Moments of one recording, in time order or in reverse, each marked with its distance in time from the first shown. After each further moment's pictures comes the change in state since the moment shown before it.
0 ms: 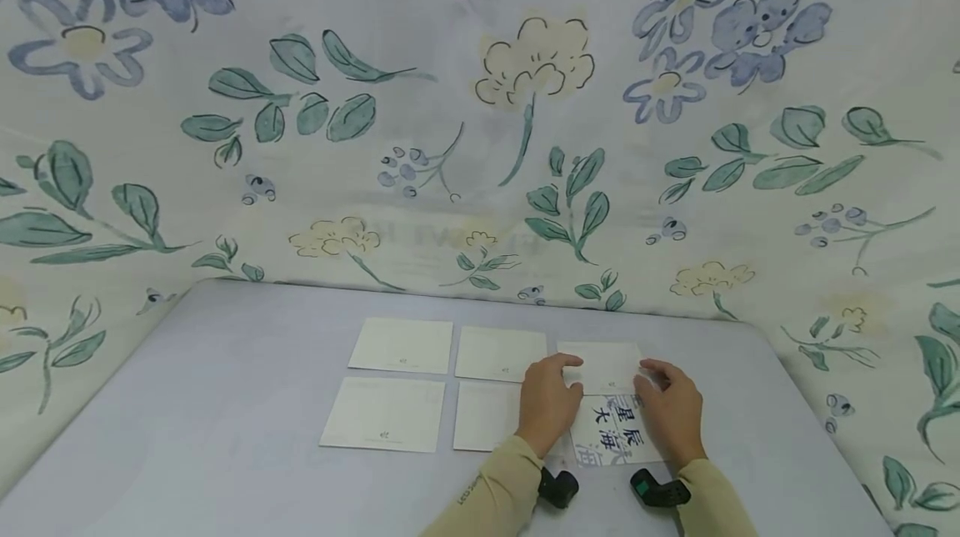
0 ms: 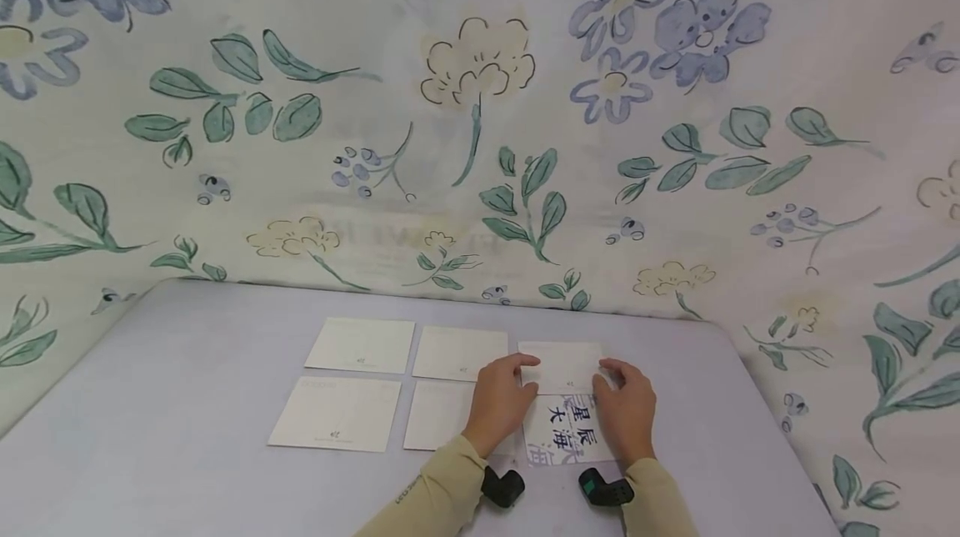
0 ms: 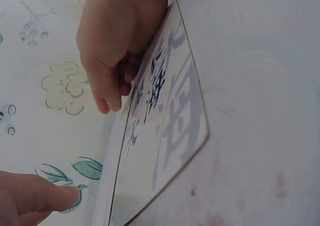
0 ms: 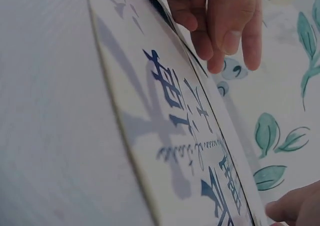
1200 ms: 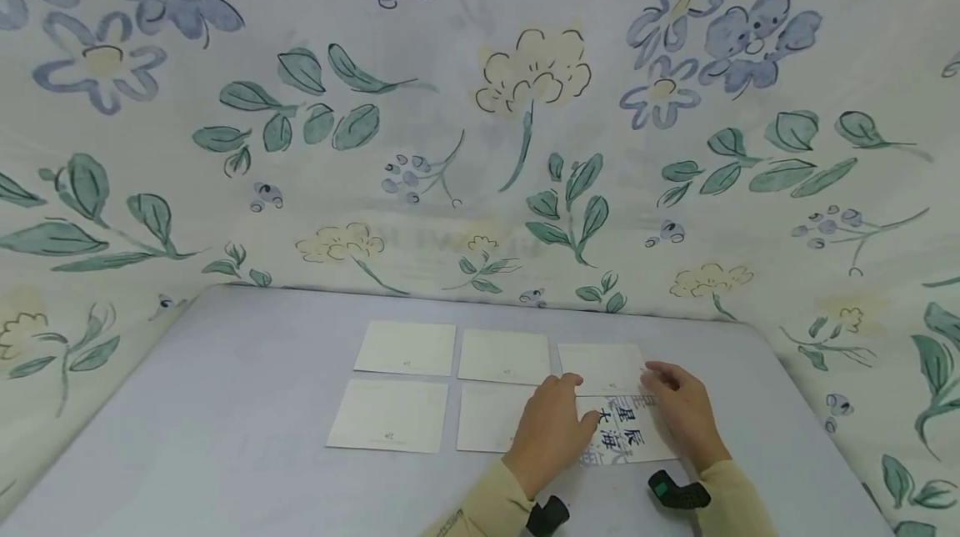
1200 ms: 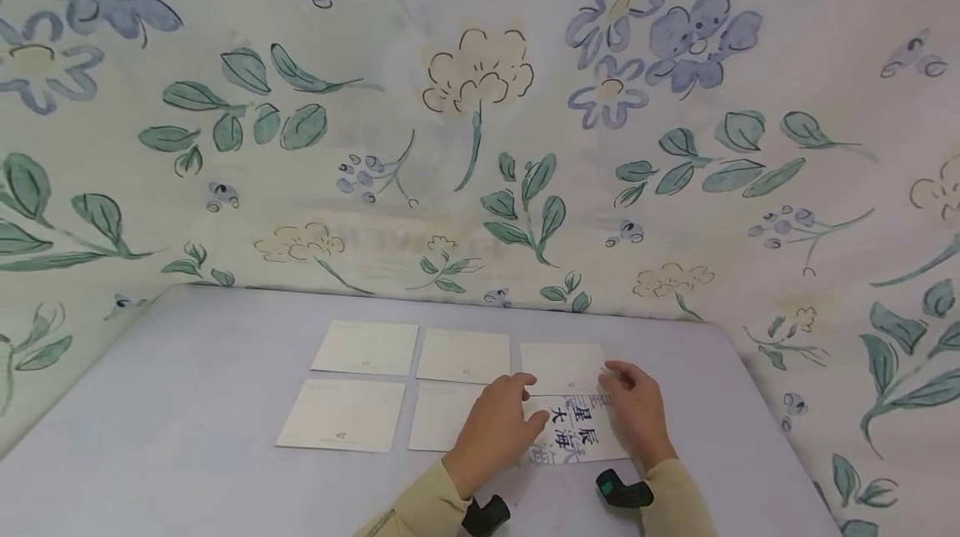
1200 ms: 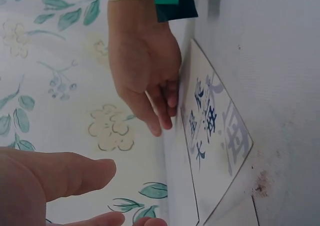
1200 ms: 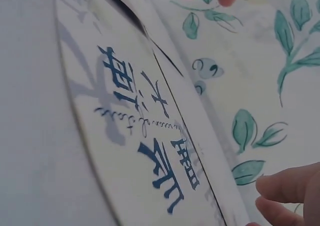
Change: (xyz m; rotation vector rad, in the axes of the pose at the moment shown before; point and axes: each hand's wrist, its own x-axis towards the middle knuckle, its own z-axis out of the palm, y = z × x) left_hand -0.034 0.030 -0.038 0.231 -0.199 0.098; right_hand 0.008 -0.005 -0.023 0.079 -0.258 0.187
